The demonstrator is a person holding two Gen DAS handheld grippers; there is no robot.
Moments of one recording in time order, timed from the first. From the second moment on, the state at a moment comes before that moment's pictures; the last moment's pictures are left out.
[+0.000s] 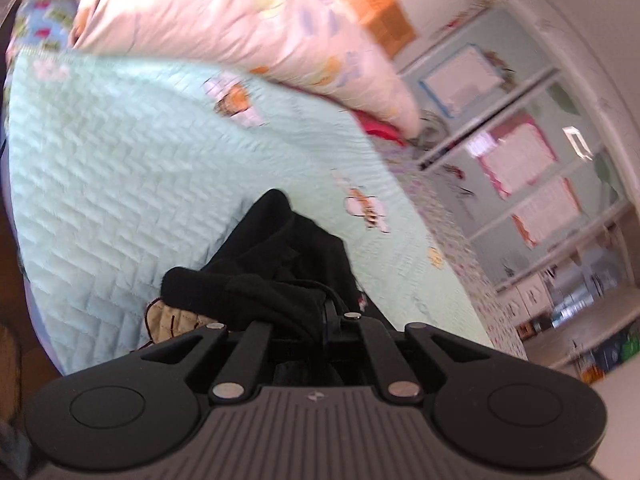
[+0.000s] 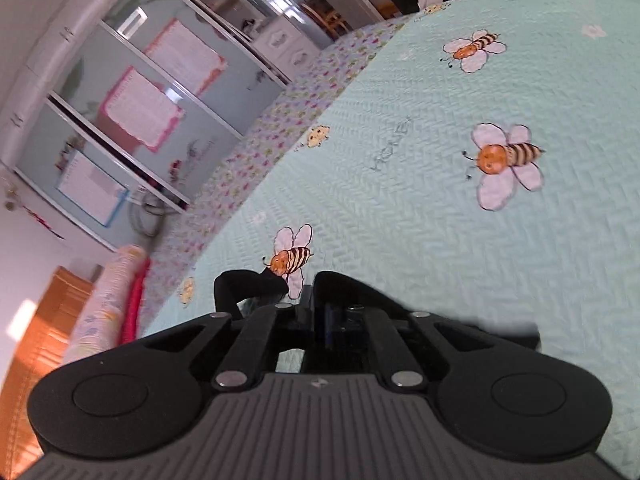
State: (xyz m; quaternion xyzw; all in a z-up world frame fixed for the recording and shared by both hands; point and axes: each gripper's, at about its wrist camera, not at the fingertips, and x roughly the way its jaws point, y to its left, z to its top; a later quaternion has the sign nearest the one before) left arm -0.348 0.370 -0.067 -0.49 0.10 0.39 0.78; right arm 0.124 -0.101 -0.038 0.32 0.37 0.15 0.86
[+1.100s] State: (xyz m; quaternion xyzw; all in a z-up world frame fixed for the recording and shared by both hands) left arm -0.364 0.362 -0.101 -0.48 0.14 0.37 0.79; right arm 0.137 -0.231 -0.109 0.37 0.34 0.13 0.85
